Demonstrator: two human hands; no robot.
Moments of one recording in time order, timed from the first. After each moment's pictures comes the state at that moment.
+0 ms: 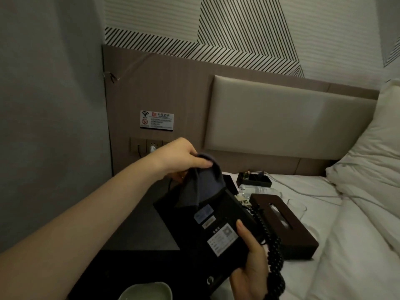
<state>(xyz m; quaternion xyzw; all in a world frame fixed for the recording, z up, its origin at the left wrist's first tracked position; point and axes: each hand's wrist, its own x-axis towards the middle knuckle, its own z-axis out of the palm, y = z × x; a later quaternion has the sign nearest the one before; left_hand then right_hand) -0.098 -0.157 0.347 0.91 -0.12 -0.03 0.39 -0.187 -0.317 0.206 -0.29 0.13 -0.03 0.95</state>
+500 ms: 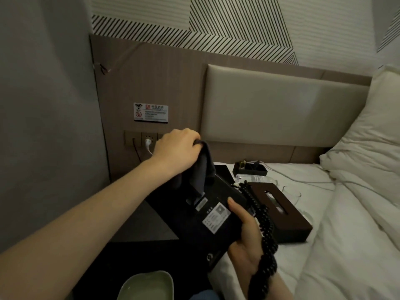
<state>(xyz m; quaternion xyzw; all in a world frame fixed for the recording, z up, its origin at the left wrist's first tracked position) -0.102 -0.174 0.334 0.95 -0.14 0.20 0.20 -0.170 -0.322 0.209 -0.32 0.14 0.04 0.94</state>
